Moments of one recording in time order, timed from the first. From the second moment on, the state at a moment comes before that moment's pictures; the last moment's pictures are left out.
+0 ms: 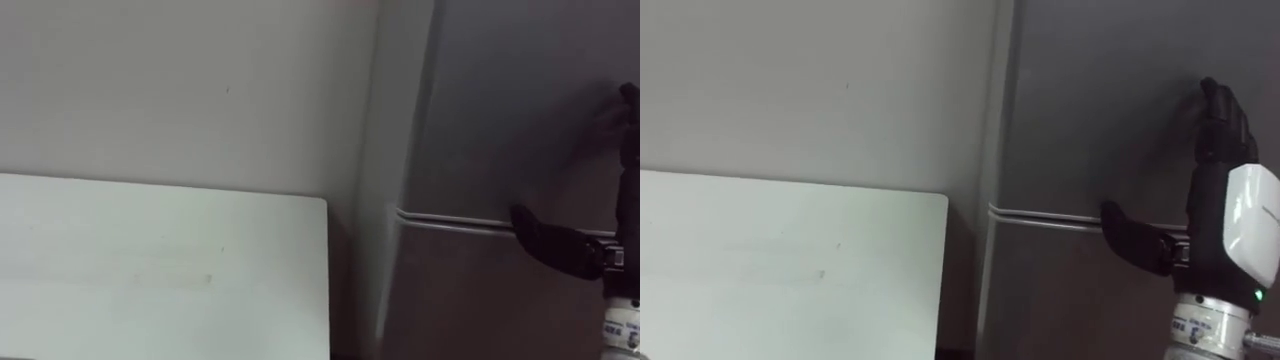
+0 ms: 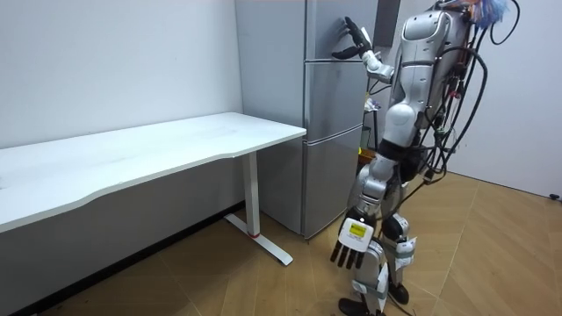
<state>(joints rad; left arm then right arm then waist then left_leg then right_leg) 0.17 0.25 0.09 1.25 -0.22 0.08 -0.01 -0.19 -0.35 -0.08 -0.01 -0.45 -0.07 -0.62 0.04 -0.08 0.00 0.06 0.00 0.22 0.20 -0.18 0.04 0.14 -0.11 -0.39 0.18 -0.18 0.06</state>
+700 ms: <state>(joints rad) 0.21 0.23 0.08 1.24 -0.26 0.06 0.01 -0.19 -0.35 -0.22 -0.07 -0.05 -0.08 -0.67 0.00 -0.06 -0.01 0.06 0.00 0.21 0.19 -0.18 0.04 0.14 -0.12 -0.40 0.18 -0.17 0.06</state>
